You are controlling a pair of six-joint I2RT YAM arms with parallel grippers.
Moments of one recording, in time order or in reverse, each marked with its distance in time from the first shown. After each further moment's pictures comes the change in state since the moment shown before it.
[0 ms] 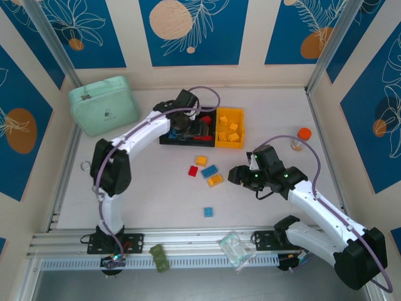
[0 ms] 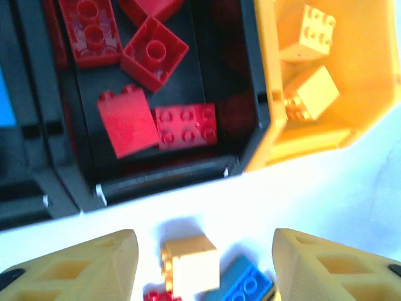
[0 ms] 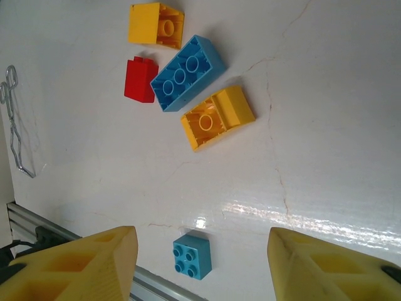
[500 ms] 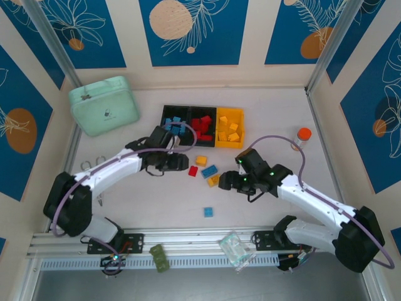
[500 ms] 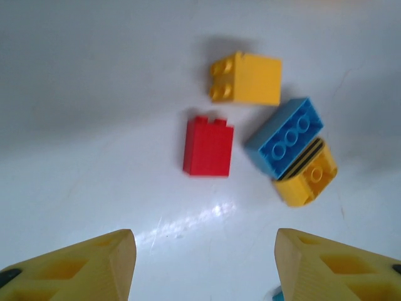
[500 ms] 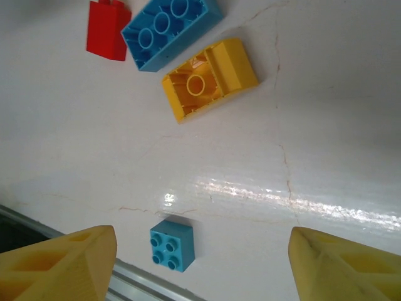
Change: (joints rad) left arm -0.003 -0.511 -0.750 0.231 0.062 -0.089; right arm 0.163 0.152 0.029 0.004 0.107 0.042
